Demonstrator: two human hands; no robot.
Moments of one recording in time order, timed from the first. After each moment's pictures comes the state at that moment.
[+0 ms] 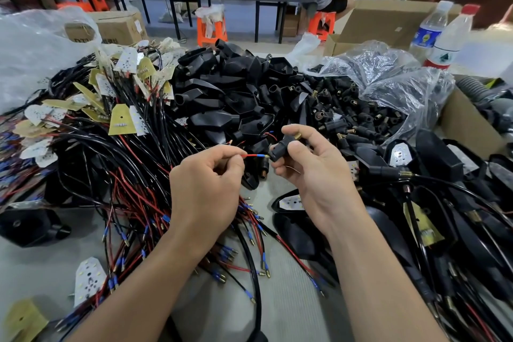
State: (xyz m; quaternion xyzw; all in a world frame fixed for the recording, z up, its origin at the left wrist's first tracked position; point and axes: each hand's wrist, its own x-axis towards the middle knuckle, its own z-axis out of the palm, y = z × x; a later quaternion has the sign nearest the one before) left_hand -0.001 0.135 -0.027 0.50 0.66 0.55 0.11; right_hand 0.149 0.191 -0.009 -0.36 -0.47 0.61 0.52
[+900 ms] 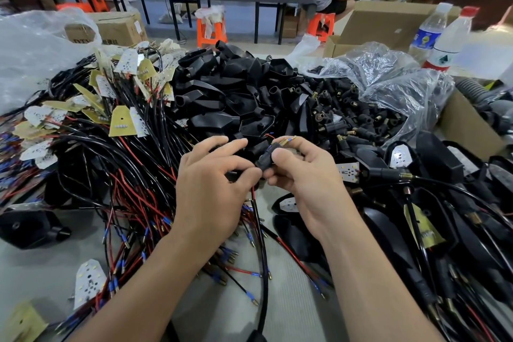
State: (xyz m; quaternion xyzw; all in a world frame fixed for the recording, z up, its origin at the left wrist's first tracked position) left_hand -0.004 0.134 -0.025 0.60 0.65 0.46 0.04; right_hand 0.143 0.185 -0.009 -0.37 -0.48 0.62 0.49
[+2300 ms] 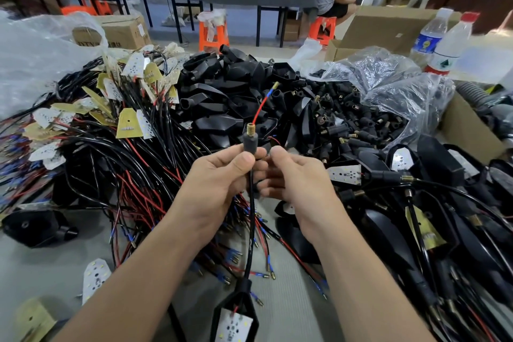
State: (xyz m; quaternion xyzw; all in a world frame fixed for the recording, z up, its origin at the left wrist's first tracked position) left_hand -0.011 0.146 -0.023 0.39 0.40 0.63 0.54; right_hand 0.129 0.180 -0.014 -0.46 -0.48 0.59 0.46
